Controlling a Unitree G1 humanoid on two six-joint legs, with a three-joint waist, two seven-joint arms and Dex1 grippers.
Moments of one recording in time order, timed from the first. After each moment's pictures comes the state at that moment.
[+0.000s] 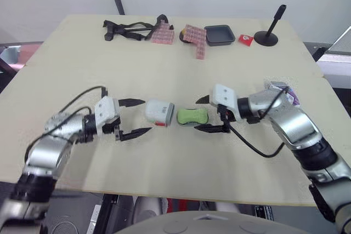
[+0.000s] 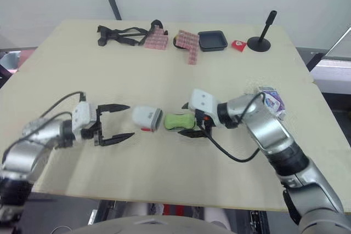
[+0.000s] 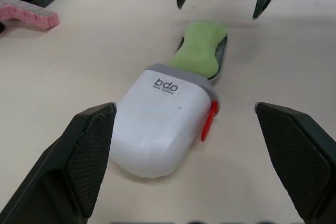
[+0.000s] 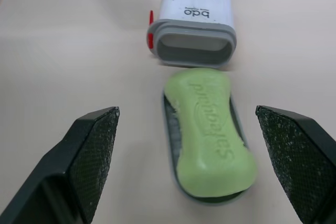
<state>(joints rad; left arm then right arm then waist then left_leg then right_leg) -0.23 0.71 -0.03 0.02 -0.37 -0.04 -1.24 -0.41 -0.60 0.27 -0.29 0.23 0.51 1.10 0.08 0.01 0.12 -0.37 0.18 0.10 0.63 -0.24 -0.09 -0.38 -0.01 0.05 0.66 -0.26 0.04</state>
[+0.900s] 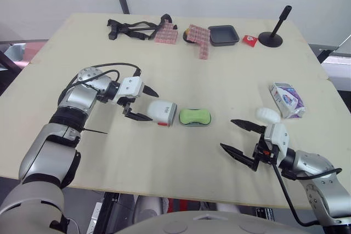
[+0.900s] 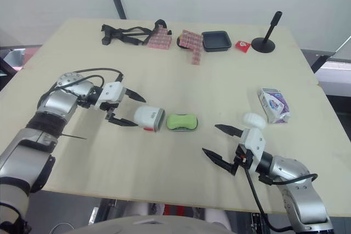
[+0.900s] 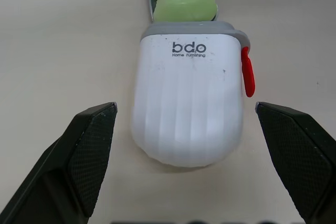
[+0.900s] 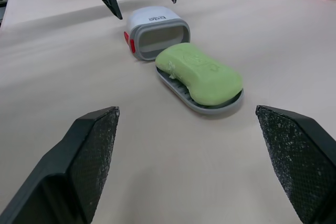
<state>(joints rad) -0.81 0.62 -0.37 0.66 -0.16 -0.30 -1.57 0.27 -0.48 -0.08 -0.33 0.42 0.03 0.97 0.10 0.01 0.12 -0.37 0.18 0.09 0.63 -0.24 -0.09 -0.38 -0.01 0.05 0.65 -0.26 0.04</state>
